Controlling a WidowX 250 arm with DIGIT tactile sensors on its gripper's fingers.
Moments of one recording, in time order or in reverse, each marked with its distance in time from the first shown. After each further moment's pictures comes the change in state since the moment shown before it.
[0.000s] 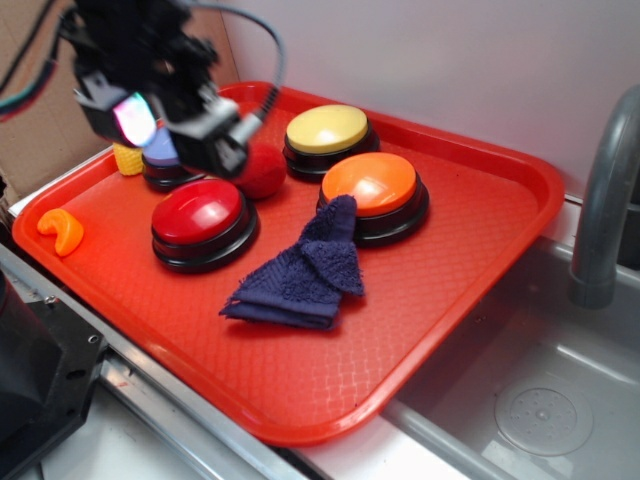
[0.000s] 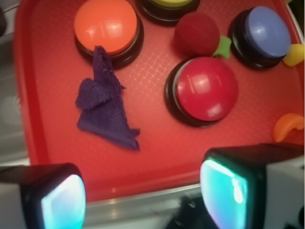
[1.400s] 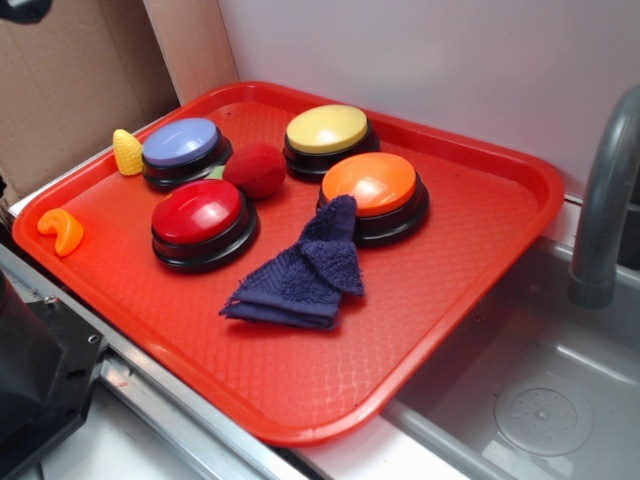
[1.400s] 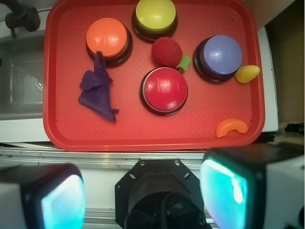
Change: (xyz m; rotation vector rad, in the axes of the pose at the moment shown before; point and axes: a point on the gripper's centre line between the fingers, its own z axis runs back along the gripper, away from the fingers) arm -0.027 0.062 0.108 -0.038 -0.011 -0.198
